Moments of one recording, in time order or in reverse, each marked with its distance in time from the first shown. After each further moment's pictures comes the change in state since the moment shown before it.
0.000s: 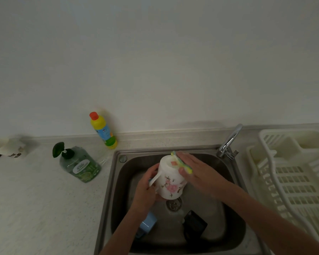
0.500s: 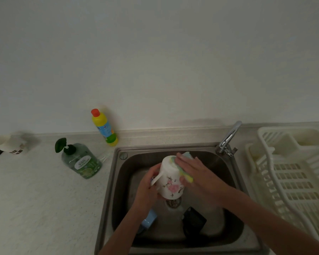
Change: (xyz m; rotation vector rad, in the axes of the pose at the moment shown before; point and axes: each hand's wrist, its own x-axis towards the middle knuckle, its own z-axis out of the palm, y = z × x) left_hand -0.007 -0.008 0.002 0.073 -0.008 0.047; right_hand -0.018 0.002 0.017 -0.109 -0.012 -0.099
